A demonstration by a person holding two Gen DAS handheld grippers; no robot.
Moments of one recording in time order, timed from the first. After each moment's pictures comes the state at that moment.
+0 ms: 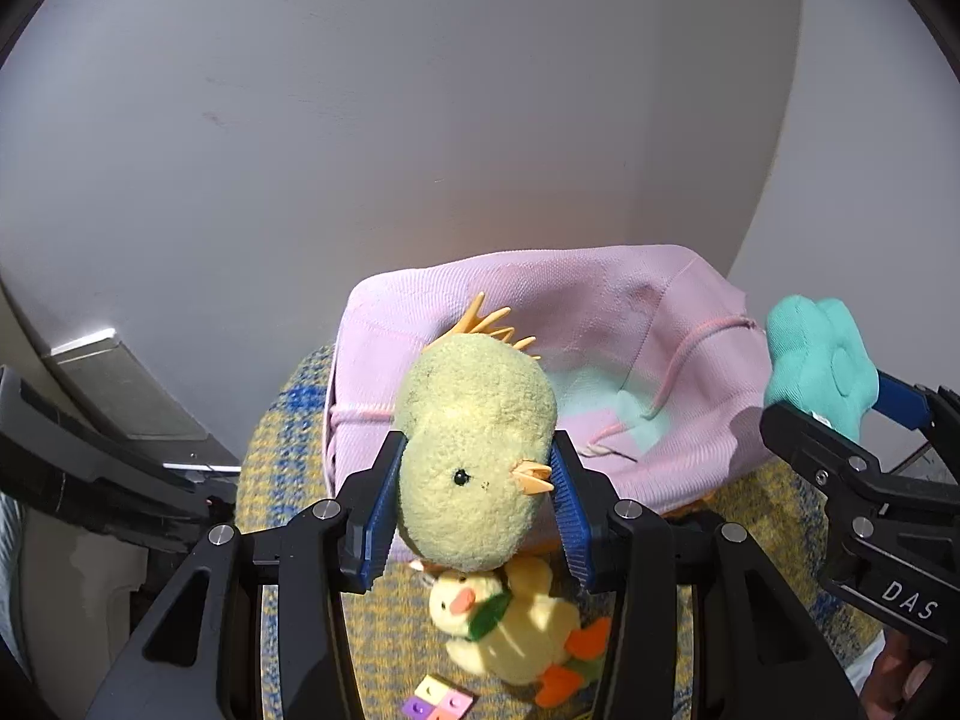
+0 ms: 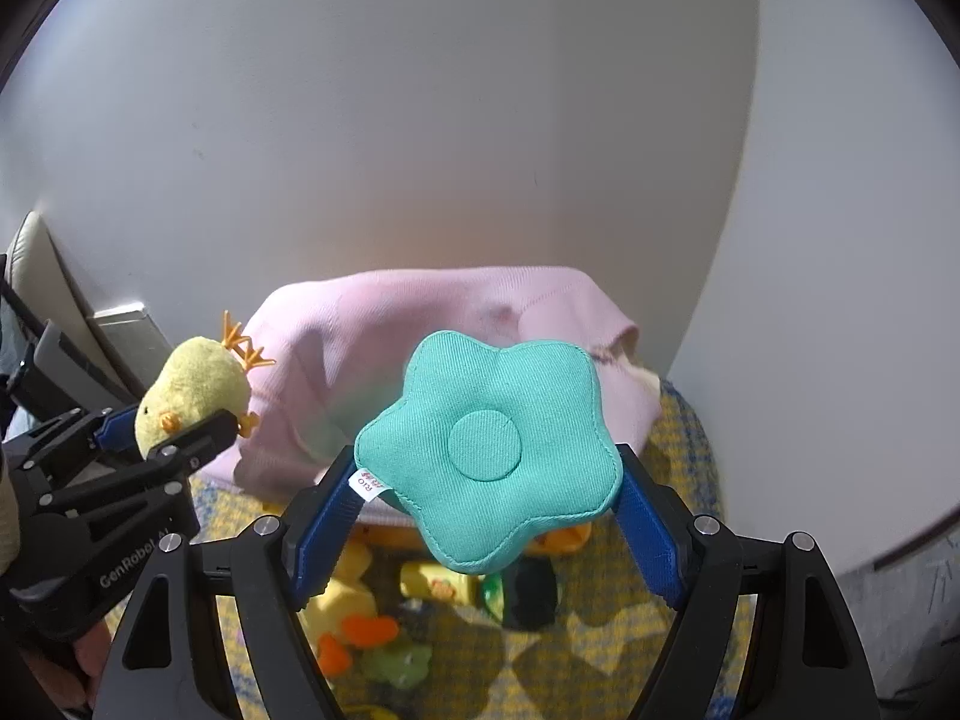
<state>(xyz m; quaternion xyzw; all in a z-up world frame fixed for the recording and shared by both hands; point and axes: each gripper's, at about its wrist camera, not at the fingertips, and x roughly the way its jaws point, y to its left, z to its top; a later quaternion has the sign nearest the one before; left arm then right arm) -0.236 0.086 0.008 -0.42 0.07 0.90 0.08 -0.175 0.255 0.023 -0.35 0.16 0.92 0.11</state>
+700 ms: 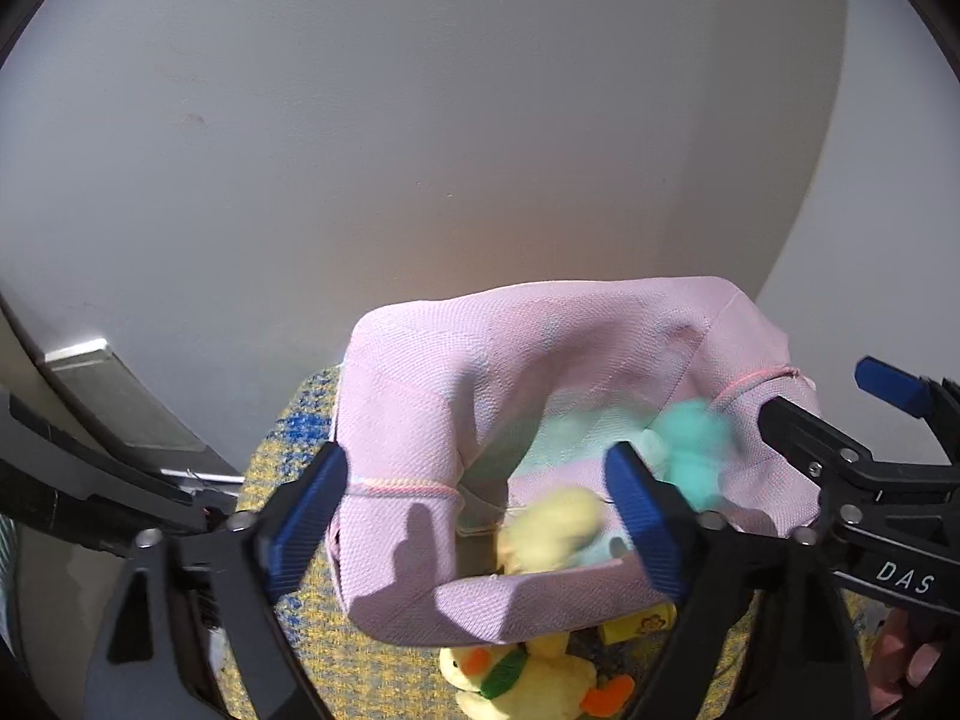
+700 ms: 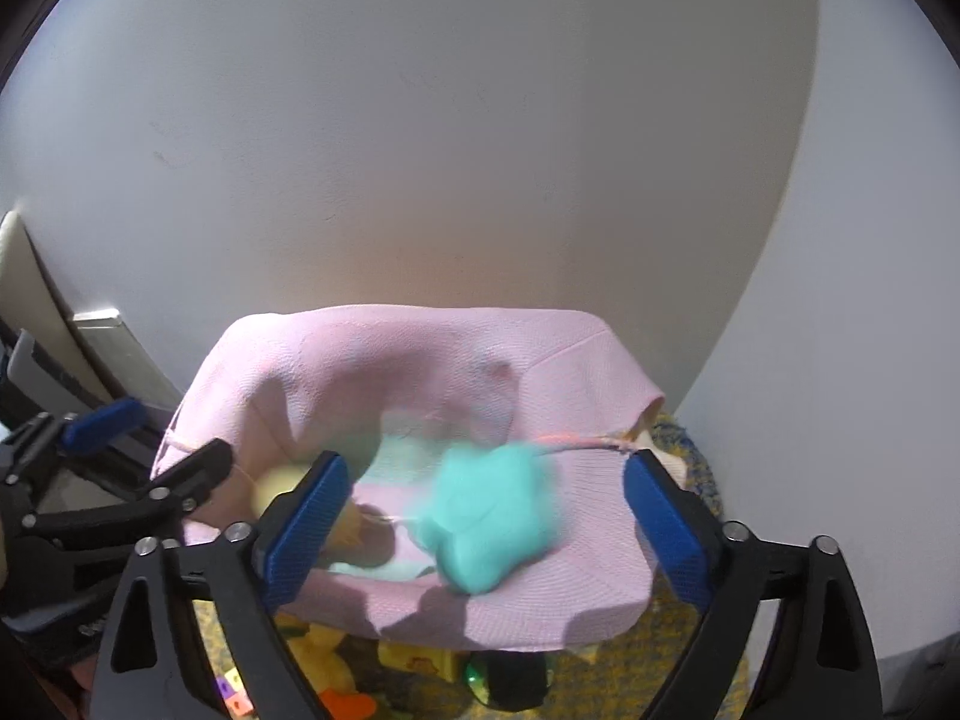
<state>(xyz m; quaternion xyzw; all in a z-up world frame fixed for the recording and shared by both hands) -0.275 0.080 0.000 -0.42 0.06 0.90 0.07 -0.228 0.272 0.022 -0.36 0.16 0.91 0.11</state>
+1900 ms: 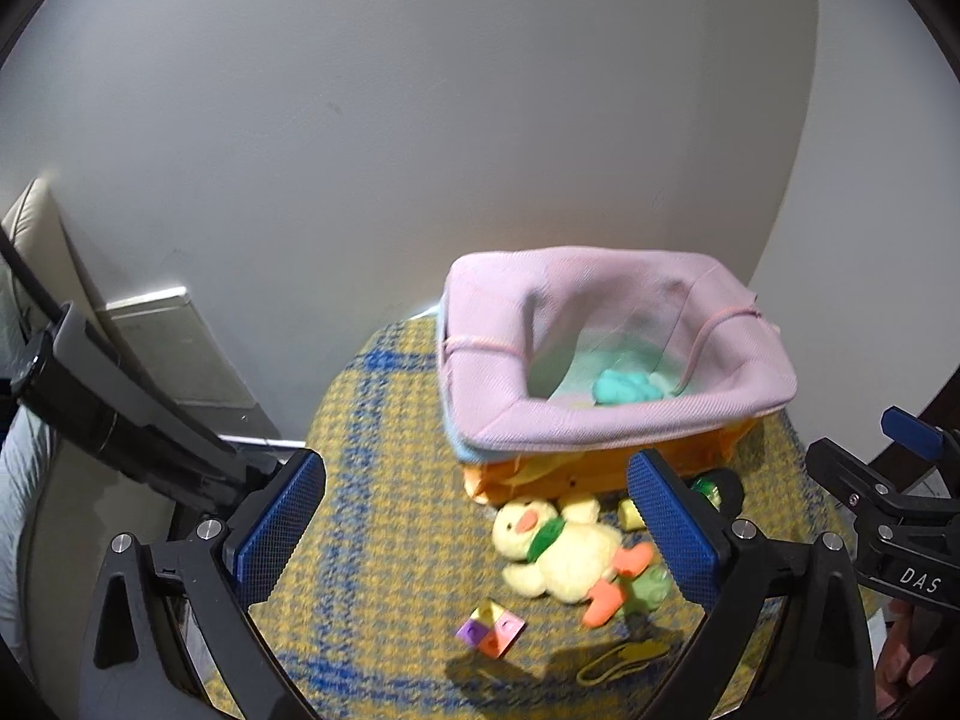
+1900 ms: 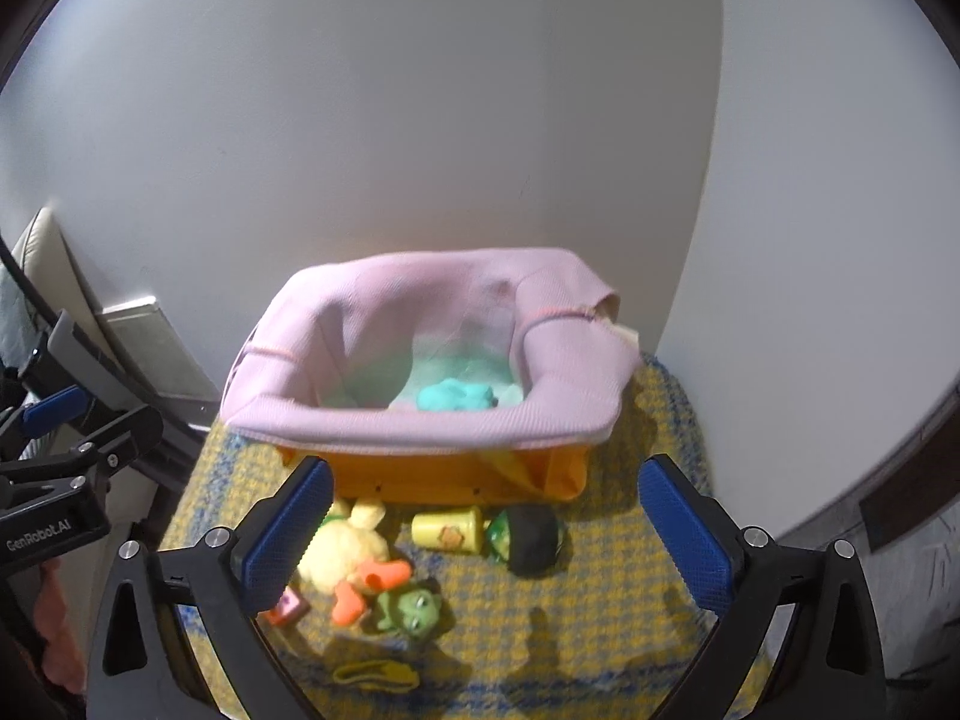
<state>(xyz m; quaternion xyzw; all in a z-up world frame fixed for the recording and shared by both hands) -0.149 0.022 0.028 -0.40 0.05 0.92 0.03 -0.113 0.223 0.030 -0.35 0.17 0.91 0.12</state>
